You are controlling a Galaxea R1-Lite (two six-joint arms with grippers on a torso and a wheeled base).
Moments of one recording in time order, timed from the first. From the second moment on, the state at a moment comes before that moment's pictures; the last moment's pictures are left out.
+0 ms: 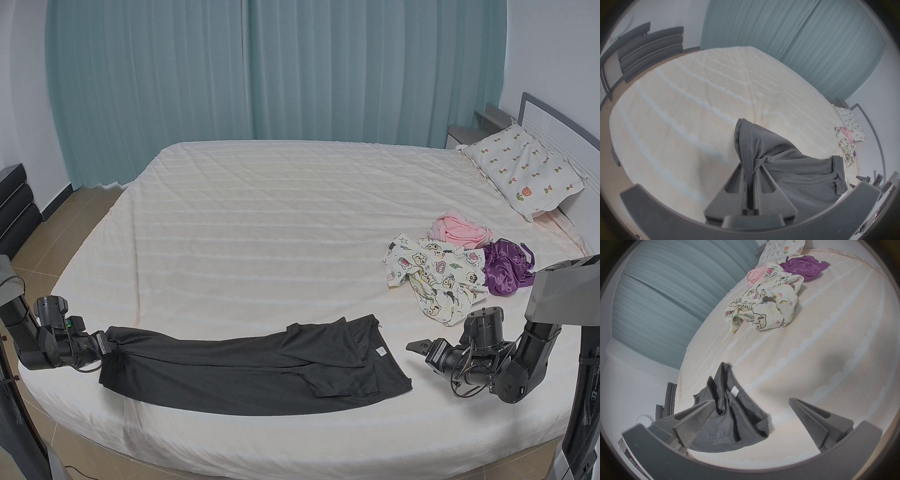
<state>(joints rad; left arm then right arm) 0.43 2.21 -0.64 -0.74 -0.42 -0.16 0.28 2.25 -0.47 -1.11 0.07 0.86</state>
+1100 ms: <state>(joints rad) 0.51 2.10 -0.71 -0.44 -0.41 -0.10 0.28 2.26 -0.47 -1.11 0.07 0.87</state>
